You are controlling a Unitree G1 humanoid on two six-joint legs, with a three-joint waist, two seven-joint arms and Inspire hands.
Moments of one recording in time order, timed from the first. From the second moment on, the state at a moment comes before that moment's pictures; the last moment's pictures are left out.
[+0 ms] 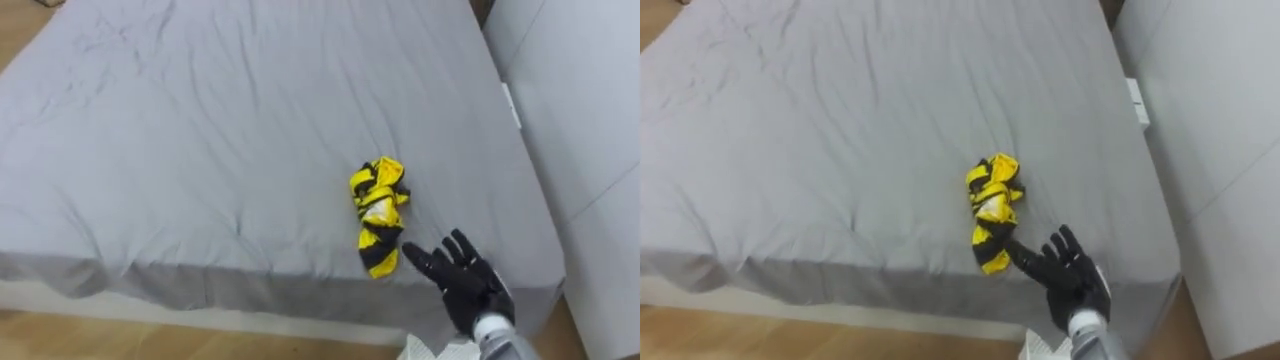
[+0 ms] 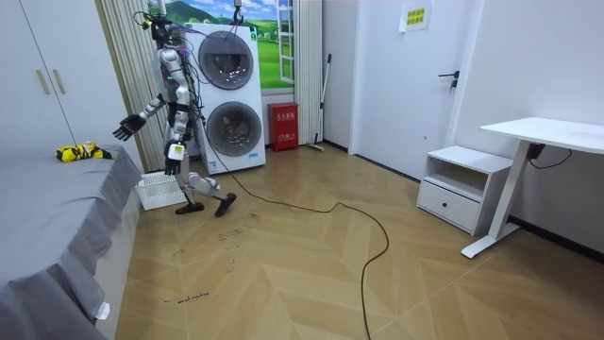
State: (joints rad) left arm 0.22 0.16 -0.04 1.01 -0.38 -0.16 0.08; right arm 0.06 -0.22 0.06 0.53 0.80 -0.09 0.05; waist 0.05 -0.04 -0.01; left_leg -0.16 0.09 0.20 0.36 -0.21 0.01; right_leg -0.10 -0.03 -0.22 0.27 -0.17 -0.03
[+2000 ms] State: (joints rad) left arm -0.06 0.19 -0.18 1.14 -0.35 -0.07 0.07; right arm -0.56 -0.33 0.06 1.12 0.35 -0.08 -0.31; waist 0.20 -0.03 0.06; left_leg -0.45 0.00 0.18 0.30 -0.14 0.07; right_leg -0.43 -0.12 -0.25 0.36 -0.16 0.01
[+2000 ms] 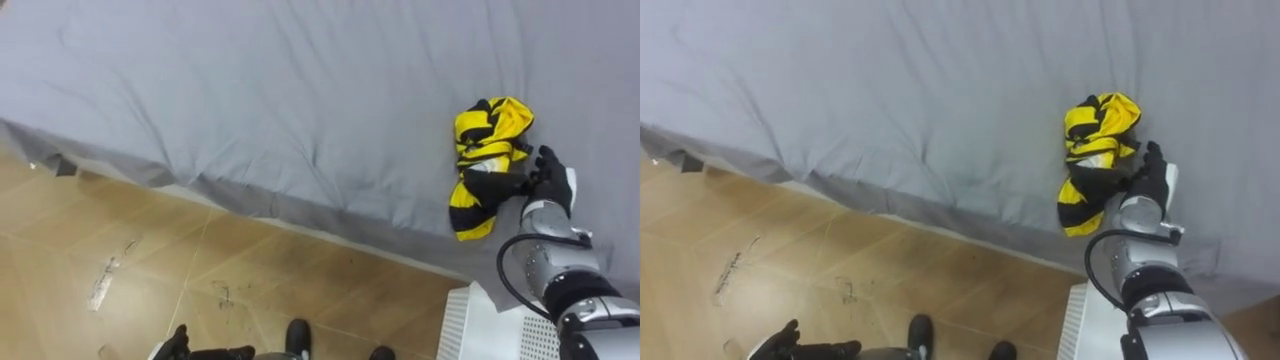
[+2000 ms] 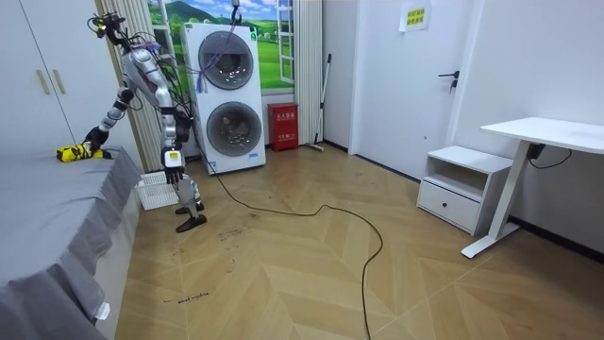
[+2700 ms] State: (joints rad) left arm -0.08 0.18 -0.20 1.20 -0.36 -0.07 0.06; right arm -0.47 -0.26 0.11 1.09 0.24 -0.09 -0.27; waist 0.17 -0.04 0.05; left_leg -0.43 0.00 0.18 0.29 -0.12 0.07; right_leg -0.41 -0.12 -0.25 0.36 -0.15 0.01
